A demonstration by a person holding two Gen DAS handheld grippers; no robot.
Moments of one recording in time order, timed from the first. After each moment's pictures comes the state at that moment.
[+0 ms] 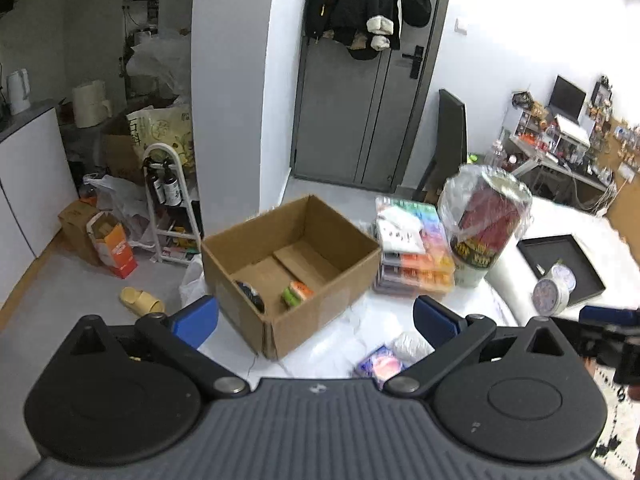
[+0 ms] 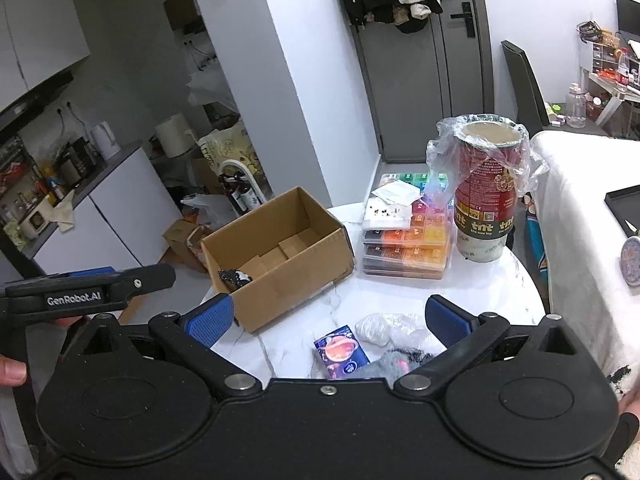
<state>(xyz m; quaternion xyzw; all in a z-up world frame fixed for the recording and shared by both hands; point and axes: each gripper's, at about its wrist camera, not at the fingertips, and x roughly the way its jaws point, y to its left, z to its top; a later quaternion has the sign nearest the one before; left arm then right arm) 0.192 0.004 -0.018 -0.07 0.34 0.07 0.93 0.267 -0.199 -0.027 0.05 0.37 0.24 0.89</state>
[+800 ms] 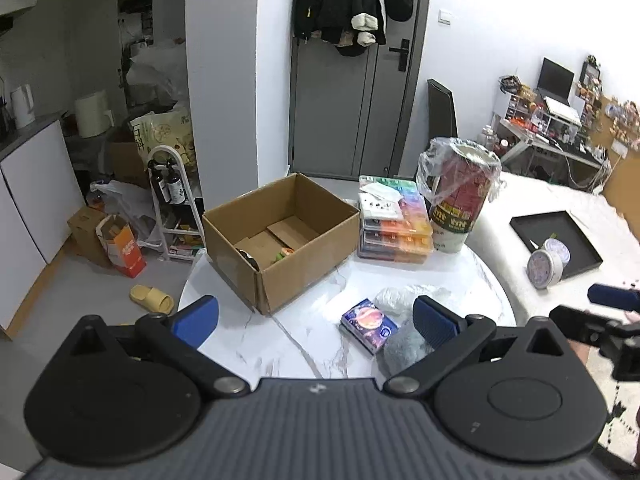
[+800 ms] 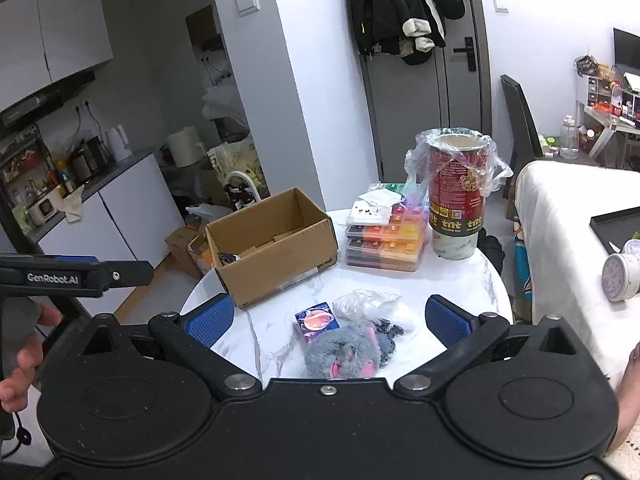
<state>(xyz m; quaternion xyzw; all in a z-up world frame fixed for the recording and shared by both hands) 0.128 -0.034 -0.014 -0.05 0.34 0.07 0.94 0.199 -0.249 -0.031 0.04 0.32 0.25 0.91</state>
